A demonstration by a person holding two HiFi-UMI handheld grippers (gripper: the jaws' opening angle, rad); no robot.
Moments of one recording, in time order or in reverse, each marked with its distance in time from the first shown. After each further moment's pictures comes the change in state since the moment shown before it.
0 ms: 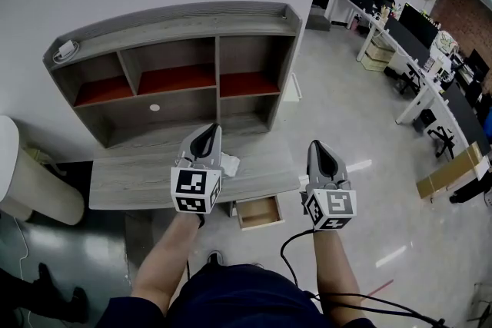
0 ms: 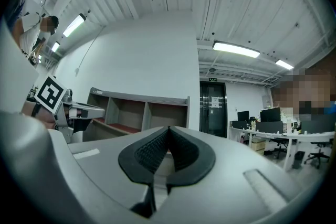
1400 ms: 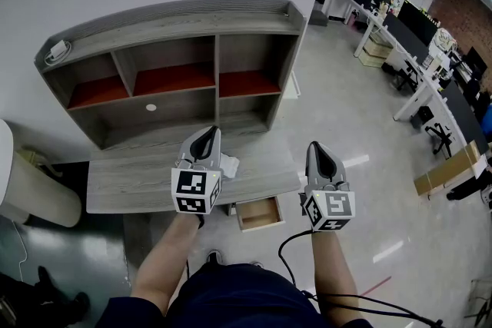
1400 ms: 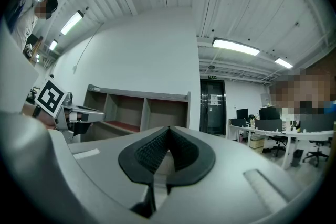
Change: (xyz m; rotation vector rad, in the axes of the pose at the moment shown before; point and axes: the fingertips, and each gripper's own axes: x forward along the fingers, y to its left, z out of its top) left arm 0.018 0.015 -0.030 -0.025 0.047 -0.014; right arm 0.019 0.005 -0.015 0.004 0.026 -0.012
